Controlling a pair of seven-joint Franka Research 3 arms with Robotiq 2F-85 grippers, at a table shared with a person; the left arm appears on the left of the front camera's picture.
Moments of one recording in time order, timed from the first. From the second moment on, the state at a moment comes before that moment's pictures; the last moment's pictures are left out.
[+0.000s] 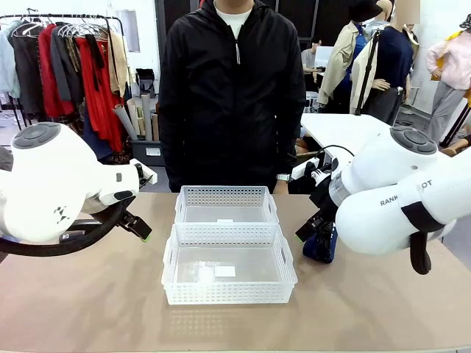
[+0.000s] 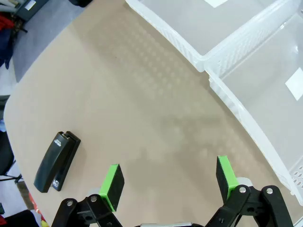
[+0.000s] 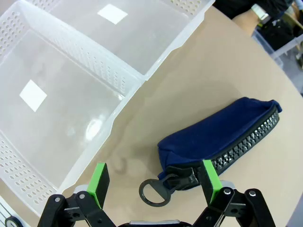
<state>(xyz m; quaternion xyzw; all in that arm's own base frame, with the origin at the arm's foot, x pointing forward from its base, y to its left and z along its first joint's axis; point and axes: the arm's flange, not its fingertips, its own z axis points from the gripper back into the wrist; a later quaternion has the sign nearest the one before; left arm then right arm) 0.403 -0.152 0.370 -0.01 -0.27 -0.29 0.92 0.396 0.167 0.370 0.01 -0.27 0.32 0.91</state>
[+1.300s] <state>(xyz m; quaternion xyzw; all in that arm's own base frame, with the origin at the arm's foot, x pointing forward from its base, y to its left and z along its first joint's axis) 0.415 -0.030 0.452 -0.11 -0.20 -0.25 0.94 0.426 0.078 0.464 0.11 -0.28 0.28 0.91</state>
